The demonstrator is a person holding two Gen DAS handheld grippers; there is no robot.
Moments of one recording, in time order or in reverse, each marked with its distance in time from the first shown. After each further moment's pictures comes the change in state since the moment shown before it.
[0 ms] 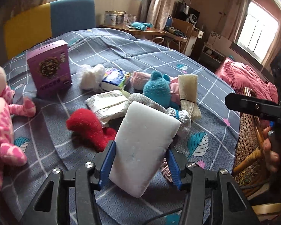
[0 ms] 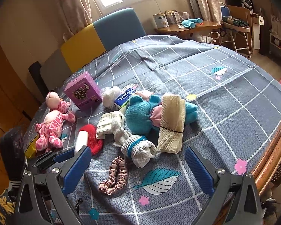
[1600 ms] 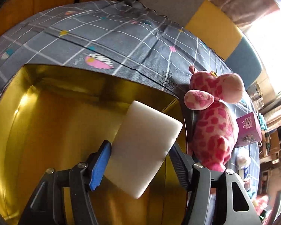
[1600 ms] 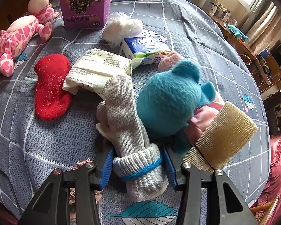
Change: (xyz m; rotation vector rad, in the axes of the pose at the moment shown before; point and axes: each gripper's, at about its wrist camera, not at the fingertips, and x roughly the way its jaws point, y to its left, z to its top) left arm -0.166 0.324 -0.134 -1.093 -0.114 0.464; right arm 0.146 0.058 -0.006 -0.547 0.379 -0.309
